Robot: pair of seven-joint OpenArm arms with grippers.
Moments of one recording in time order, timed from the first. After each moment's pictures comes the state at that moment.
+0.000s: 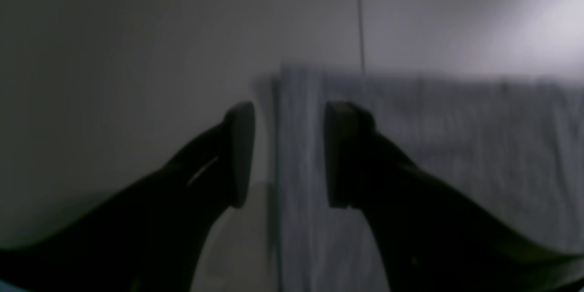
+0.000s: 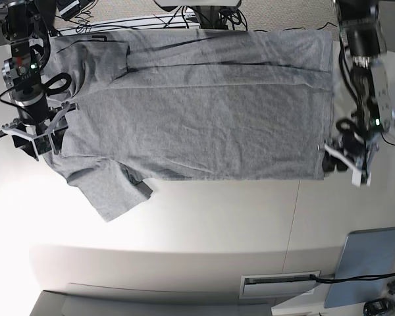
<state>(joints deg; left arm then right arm) -7.6 -20.8 -14.1 70.9 -26.7 -21.9 35.0 -21.4 36.3 9.2 113.8 4.2 5.3 -34.9</state>
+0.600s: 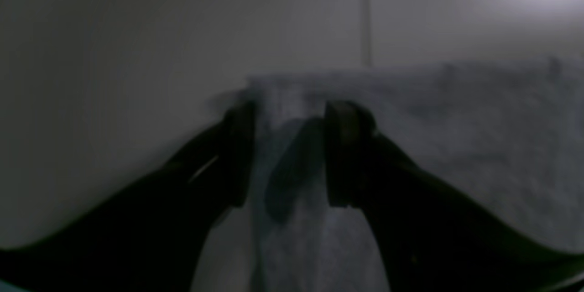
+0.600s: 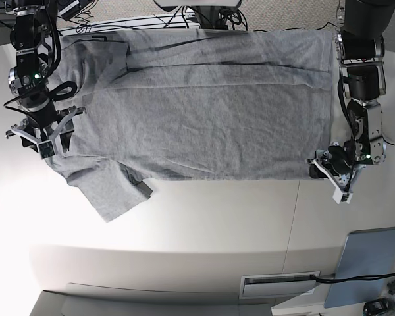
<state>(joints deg) -21.0 -21.1 -6.1 52.9 -23.4 -27.3 44.1 -16.6 31.4 9.2 108.0 7.3 8.6 -36.6</state>
